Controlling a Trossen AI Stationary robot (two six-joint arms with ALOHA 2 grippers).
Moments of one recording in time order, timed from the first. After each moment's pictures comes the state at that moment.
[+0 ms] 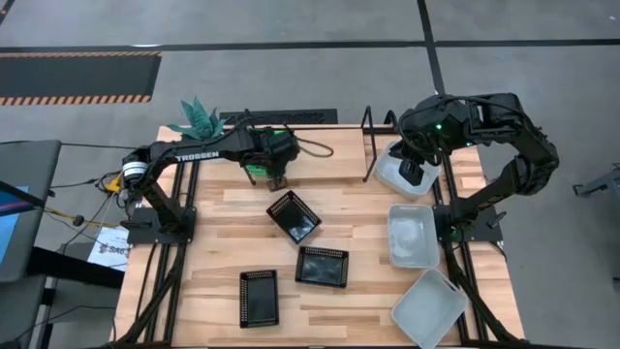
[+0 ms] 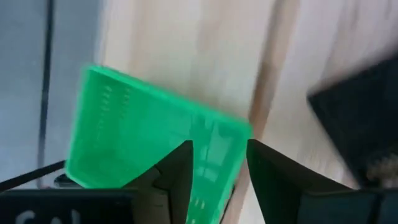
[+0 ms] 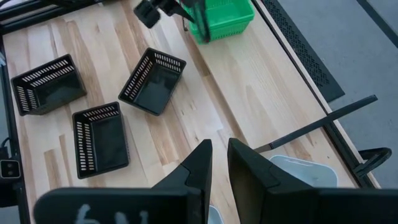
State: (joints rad) left arm 0.30 1.67 1.46 -1.02 -0.30 0.11; right arm -0.10 1.42 2.11 -1.57 0.16 0.26
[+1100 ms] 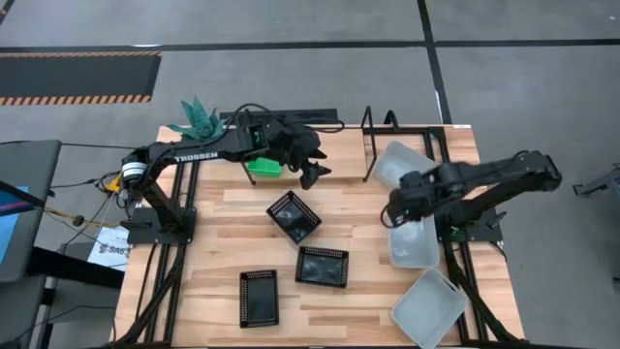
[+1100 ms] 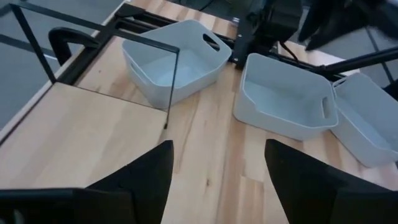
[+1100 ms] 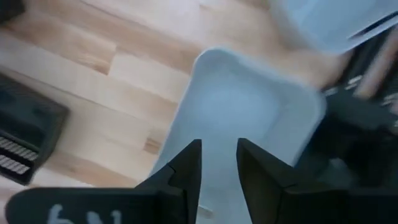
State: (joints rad) left arm 0.28 1.66 1.48 -0.39 0.19 -0.13; right arm 0.18 1.21 1.22 -1.50 0.10 1.37
